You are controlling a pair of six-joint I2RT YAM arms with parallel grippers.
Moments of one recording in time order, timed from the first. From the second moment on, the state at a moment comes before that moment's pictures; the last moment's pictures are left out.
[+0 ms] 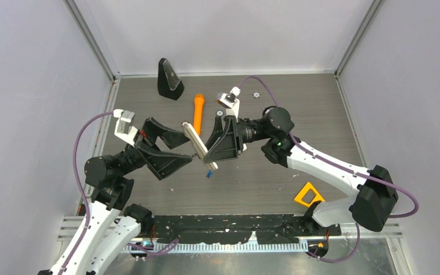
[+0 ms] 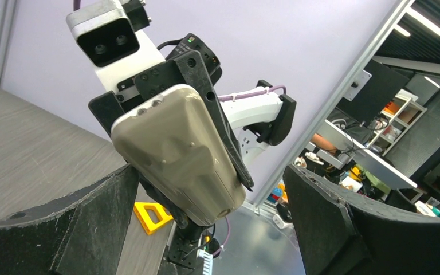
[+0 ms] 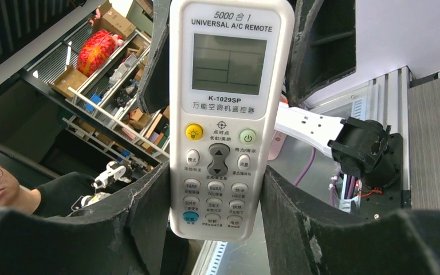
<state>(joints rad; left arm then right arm) -0.41 0.57 0.70 0.48 0.80 -1.00 0.83 1.33 1.02 0.76 -1.03 1.20</state>
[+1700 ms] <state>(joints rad) -0.42 0.64 0.93 -0.61 0.27 -1.06 1.11 1.33 1.33 -0.34 -0.23 0.36</state>
